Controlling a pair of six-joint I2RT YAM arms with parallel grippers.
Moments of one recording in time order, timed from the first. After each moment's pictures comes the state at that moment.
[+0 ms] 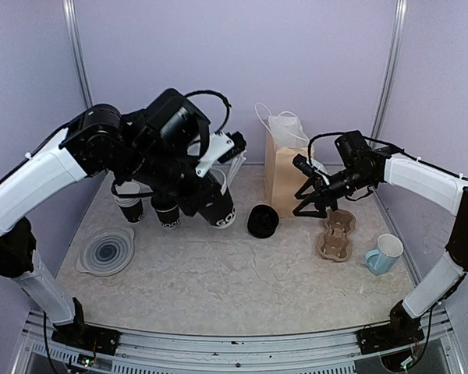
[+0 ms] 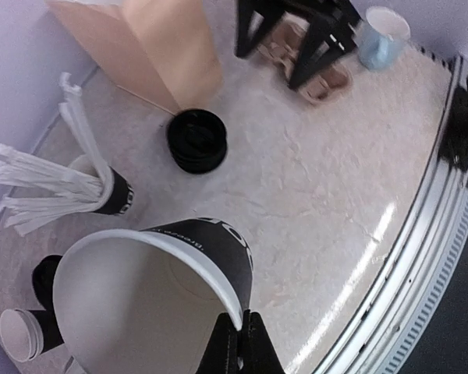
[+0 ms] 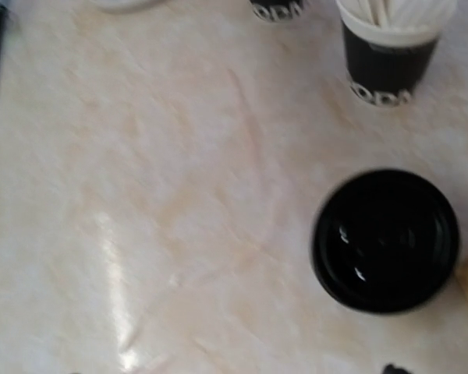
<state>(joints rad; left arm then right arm) -1.13 1.63 1.99 -1.17 -0.24 -0.09 0.39 1.56 1.30 -0.70 -0.80 -0.60</state>
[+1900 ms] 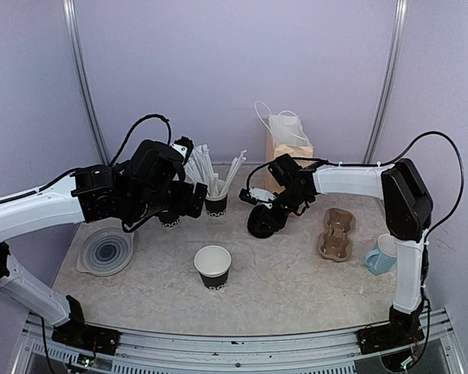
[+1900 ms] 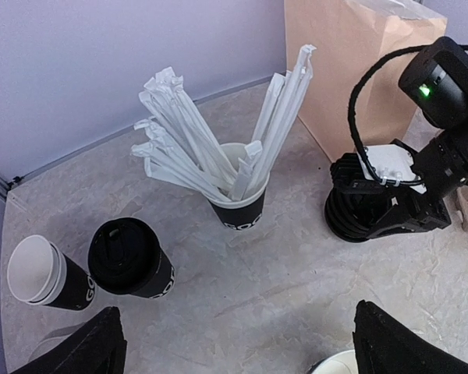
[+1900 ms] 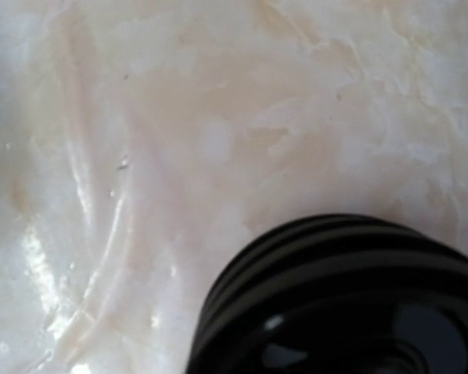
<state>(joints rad) -1.02 1.38 1.27 -0.55 -0.62 -0.31 0.64 2.05 1.55 -0.58 -0.32 -0.48</state>
